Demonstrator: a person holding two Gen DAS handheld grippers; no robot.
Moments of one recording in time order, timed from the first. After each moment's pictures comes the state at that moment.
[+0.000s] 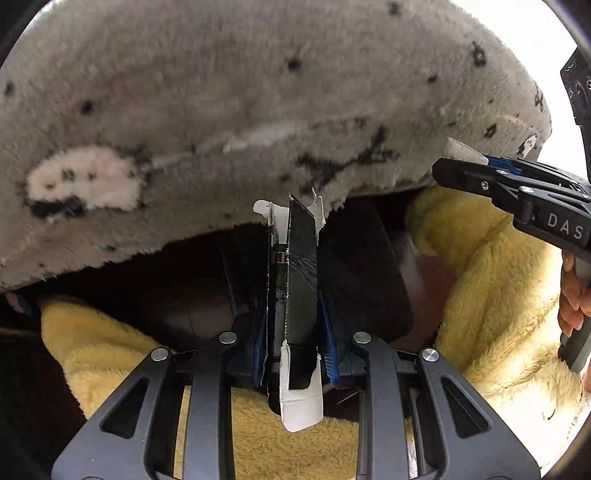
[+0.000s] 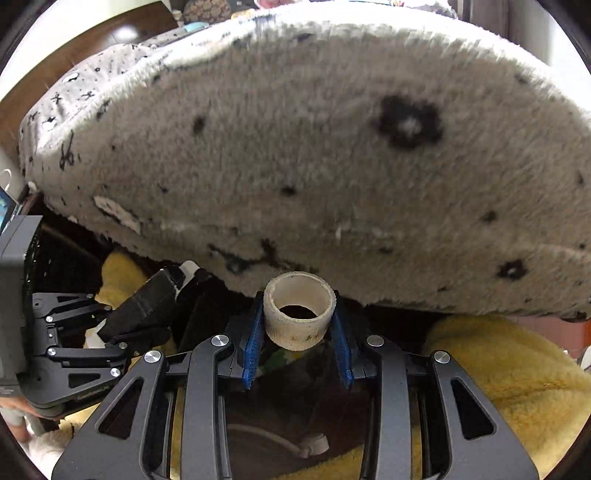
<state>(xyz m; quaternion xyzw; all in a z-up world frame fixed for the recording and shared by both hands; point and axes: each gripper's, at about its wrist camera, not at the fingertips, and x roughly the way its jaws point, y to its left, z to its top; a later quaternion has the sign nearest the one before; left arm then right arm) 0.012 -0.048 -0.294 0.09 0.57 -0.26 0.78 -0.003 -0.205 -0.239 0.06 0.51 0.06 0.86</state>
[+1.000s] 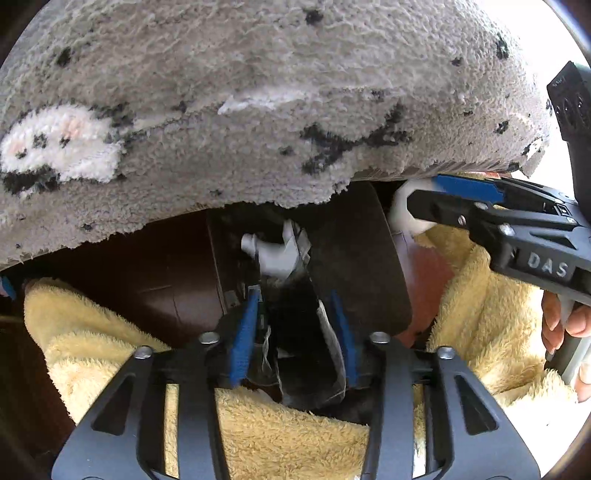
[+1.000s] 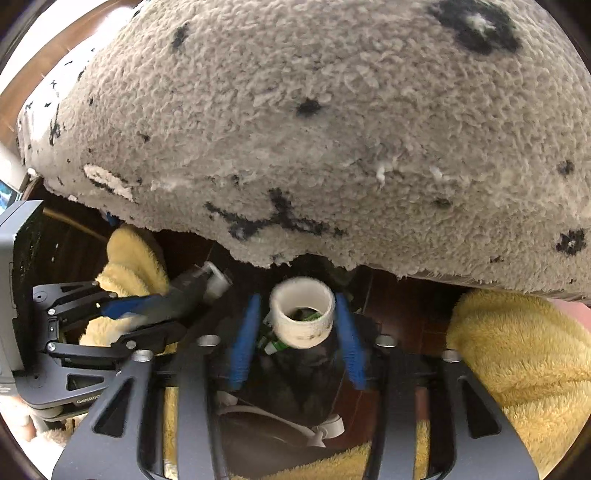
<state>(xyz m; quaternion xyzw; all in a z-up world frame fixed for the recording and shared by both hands) 0.014 -0.040 -0.311 0.06 0.59 -0.26 0.76 0.011 -0.183 -0.276 0.08 0.56 0.08 0.82</state>
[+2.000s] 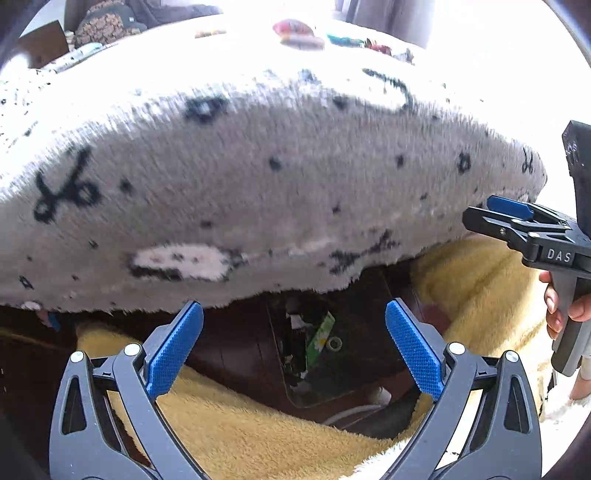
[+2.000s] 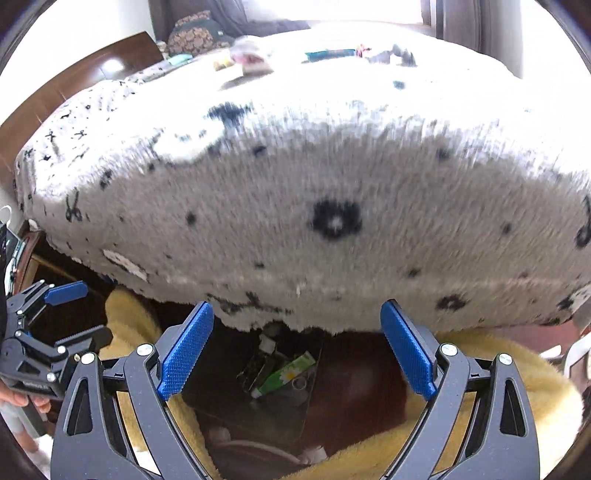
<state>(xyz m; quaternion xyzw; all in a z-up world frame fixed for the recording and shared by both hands) 0.011 -0.003 -0.196 0.06 0.48 -0.23 0.85 -0.005 -0.236 -0.179 0.08 0.46 0.03 0.89</state>
